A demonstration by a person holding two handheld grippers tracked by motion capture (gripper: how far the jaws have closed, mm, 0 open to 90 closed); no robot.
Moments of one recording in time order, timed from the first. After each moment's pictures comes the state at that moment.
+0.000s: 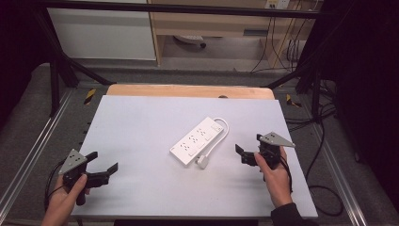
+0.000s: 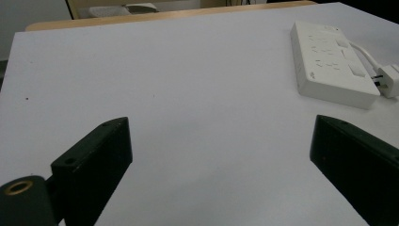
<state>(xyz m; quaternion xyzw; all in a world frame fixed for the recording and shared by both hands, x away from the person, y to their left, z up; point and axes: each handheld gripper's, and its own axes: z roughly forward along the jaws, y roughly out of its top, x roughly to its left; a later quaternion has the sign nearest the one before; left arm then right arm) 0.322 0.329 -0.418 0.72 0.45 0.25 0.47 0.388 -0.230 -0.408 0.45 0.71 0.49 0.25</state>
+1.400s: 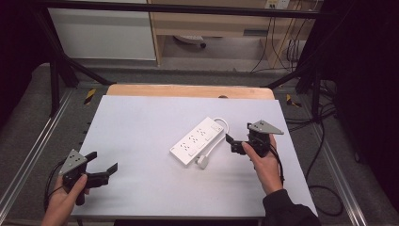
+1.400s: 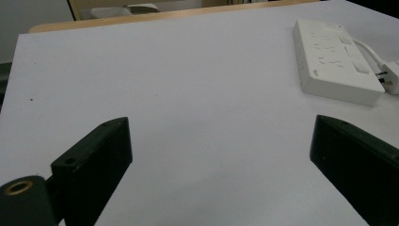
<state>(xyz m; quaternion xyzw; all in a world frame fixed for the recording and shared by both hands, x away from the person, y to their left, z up) 0.322 0.330 -0.419 0.72 0.44 0.25 0.47 0.414 -0.199 -0.386 0.43 0.71 0.49 0.26</state>
